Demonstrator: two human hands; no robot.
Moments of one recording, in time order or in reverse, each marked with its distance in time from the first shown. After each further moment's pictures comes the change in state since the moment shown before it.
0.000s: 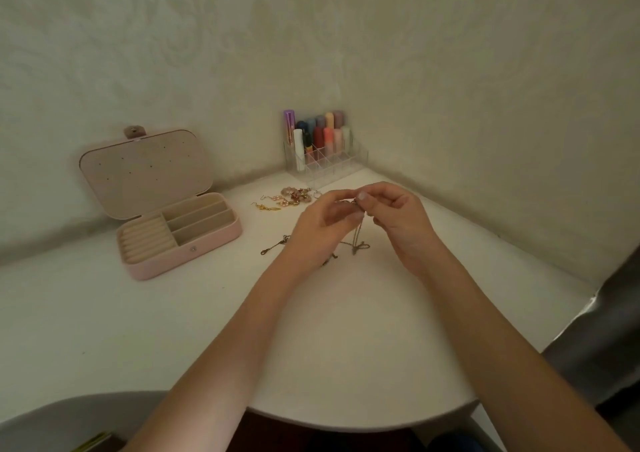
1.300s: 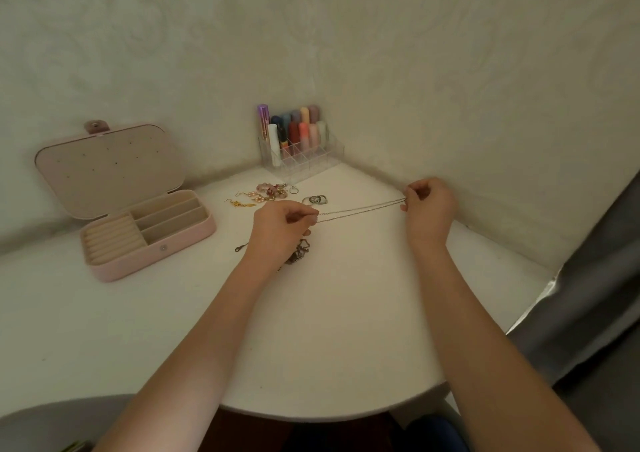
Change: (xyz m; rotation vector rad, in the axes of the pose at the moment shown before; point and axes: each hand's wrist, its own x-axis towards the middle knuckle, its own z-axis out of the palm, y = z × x) left_hand 0.004 -0.013 -0.008 0.250 0.198 -0.100; right_hand 0.029 0.039 -0.074 -0.530 0.719 -0.072
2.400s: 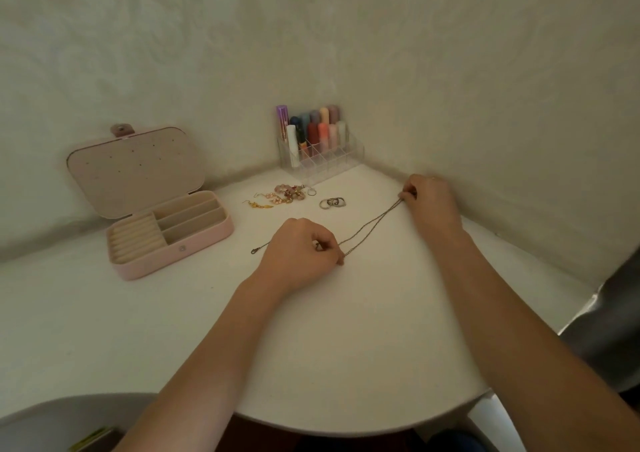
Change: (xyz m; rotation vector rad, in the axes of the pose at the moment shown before) left_hand -0.023 0.010 -0.004 0.414 -0.184 0.141; right_hand 0.038 0.015 0.023 -0.599 -0.417 -0.373
